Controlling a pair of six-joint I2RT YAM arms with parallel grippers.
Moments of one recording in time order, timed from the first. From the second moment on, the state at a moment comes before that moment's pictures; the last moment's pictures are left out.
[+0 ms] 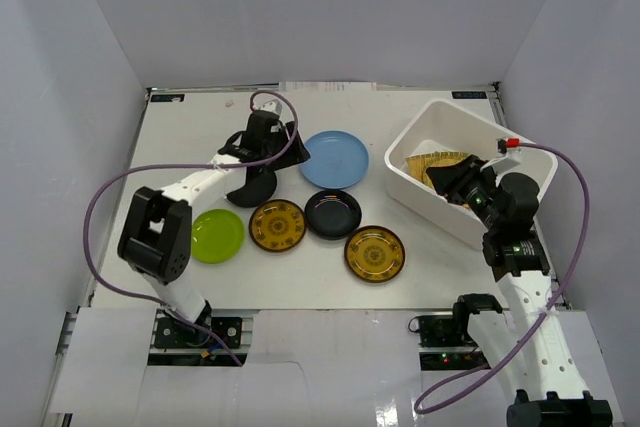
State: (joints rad) left arm -0.45 1.66 1.16 -0.14 0.06 -0.60; right arm 0.05 0.65 0.64 -0.16 -0.32 0.58
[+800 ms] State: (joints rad) left arm -0.45 2.15 1.57 -0.27 -0.07 -0.52; right arm 0.19 0.53 0.57 -0.22 -0.42 0.51
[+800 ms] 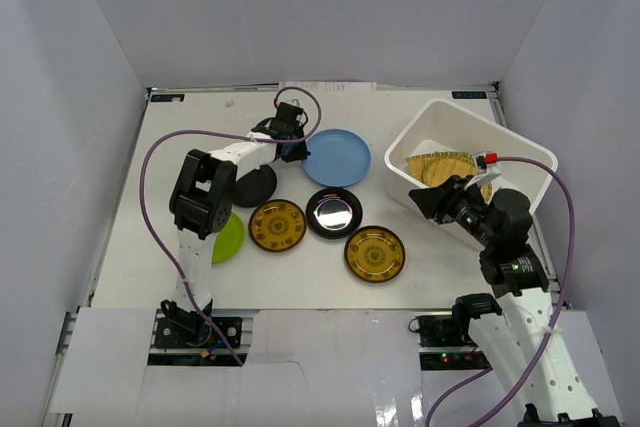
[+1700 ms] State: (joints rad) left arm -0.44 1.39 1.09 -0.11 0.15 -0.58; right arm 0.19 0.68 0.72 -0.32 -0.50 0.42
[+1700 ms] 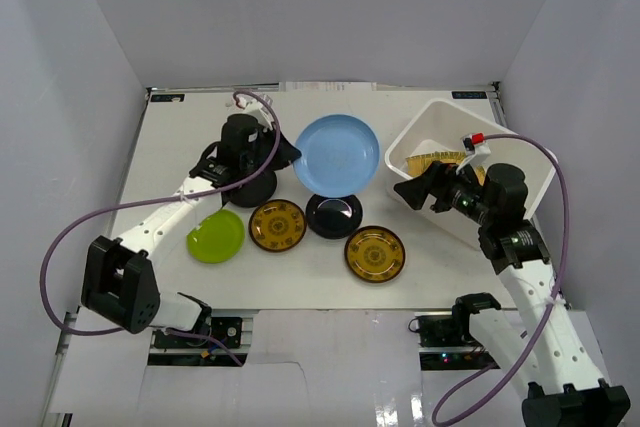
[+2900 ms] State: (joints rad) left arm -0.60 0.75 0.88 -0.33 -0.02 -0.39; right arm 0.02 0.97 0.98 -0.29 0.12 0.41
